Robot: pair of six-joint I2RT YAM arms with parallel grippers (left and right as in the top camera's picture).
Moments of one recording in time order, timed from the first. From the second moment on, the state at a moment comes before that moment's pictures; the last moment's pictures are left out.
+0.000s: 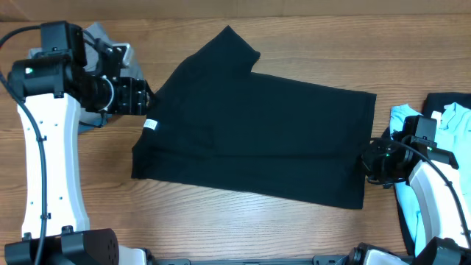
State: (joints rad) left arm 0.13 1.63 1.77 -1.39 0.41 0.19; right arm -0.31 1.35 0.79 -0.80 -0.30 0.55
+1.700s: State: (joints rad) left arm -0.34 2.17 1.86 -1.27 -0.09 0.16; right arm -0.35 1.27 0.79 -0.82 -0.38 0.52
